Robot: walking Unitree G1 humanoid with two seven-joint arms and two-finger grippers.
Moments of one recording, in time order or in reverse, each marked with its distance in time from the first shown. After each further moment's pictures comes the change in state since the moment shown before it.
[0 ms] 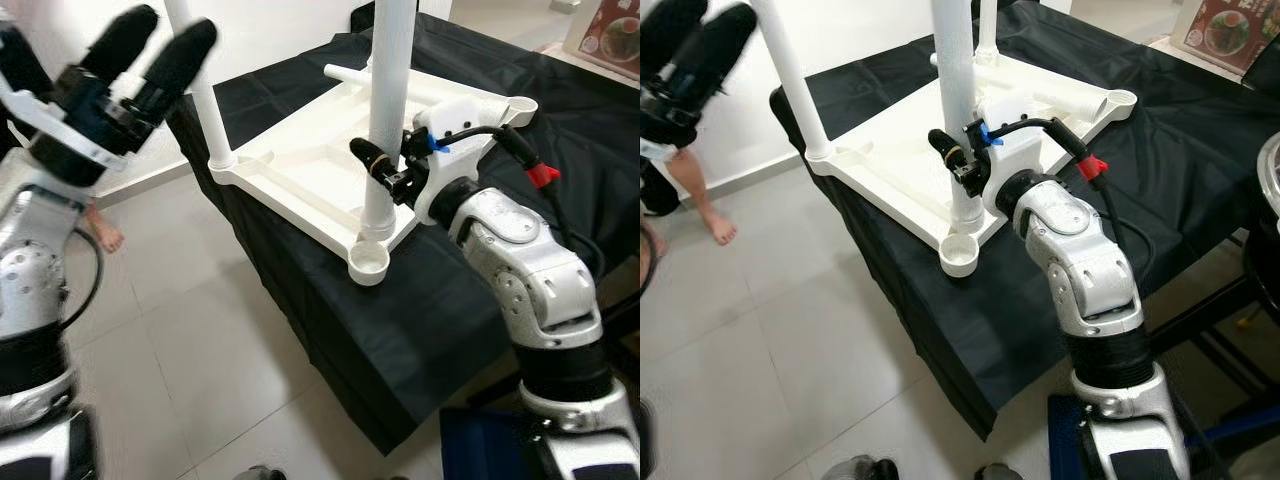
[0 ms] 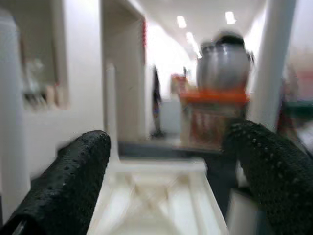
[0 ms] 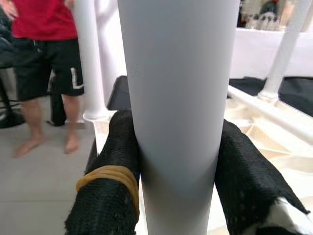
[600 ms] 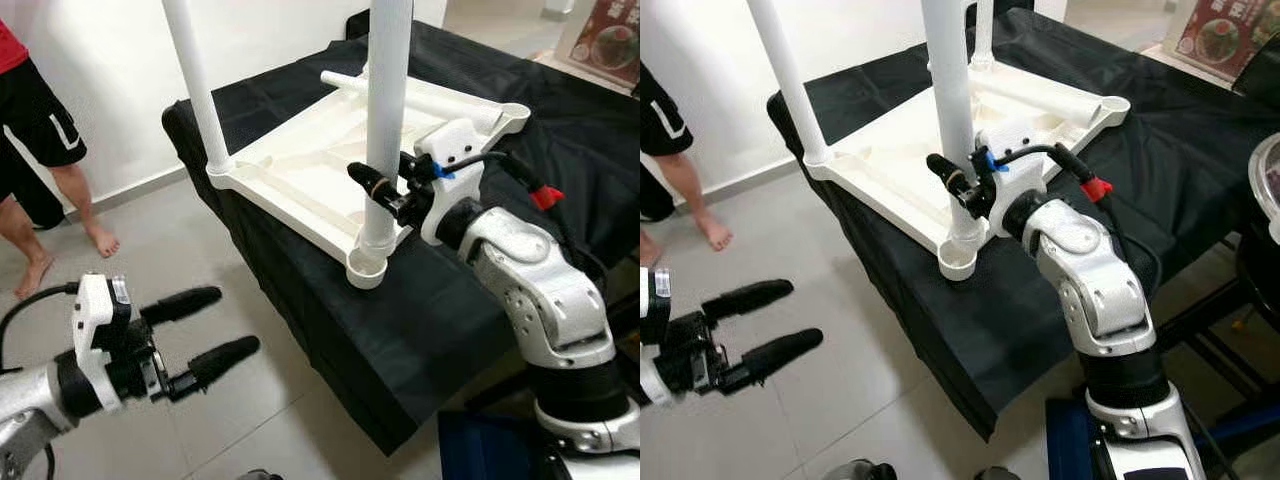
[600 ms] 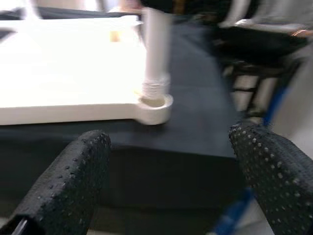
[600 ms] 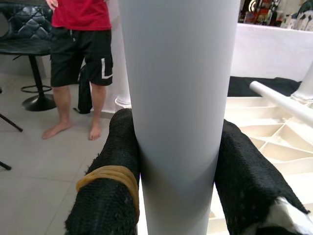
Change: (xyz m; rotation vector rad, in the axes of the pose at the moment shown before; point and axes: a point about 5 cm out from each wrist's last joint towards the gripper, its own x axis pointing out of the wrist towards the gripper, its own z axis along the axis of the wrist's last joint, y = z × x) left arm -0.088 -0.060 -0.070 0.001 0.524 -0.158; right arm -0.017 0.008 -0.016 -0.016 0.027 0.127
